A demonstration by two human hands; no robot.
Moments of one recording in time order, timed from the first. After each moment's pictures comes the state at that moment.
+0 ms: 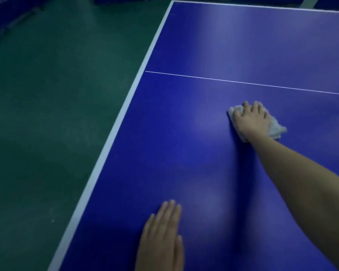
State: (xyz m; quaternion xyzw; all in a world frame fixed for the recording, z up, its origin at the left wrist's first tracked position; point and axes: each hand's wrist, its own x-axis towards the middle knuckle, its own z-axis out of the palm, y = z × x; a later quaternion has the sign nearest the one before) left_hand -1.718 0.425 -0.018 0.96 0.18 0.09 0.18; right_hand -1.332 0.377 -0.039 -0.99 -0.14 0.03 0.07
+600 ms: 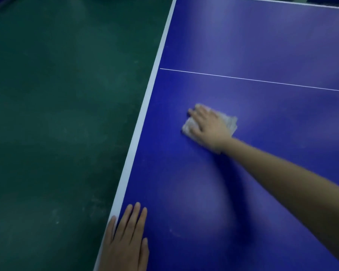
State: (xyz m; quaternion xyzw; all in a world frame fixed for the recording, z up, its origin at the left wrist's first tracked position) left_hand -1.795 0.552 -0.045 0.98 0.17 0.07 0.09; right_hand -1.438 0.496 -0.035 -0.88 -0.46 0.03 0.11
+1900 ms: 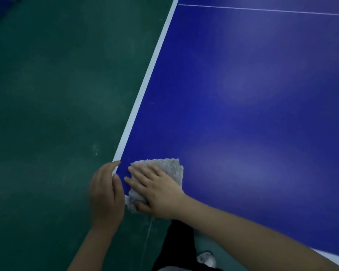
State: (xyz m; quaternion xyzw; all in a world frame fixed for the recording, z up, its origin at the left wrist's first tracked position) left_hand -1.967 0.442 0.003 0.86 0.40 0.24 0.22; right_hand -1.848 0.355 -0.035 -0.67 -0.72 0.14 0.03
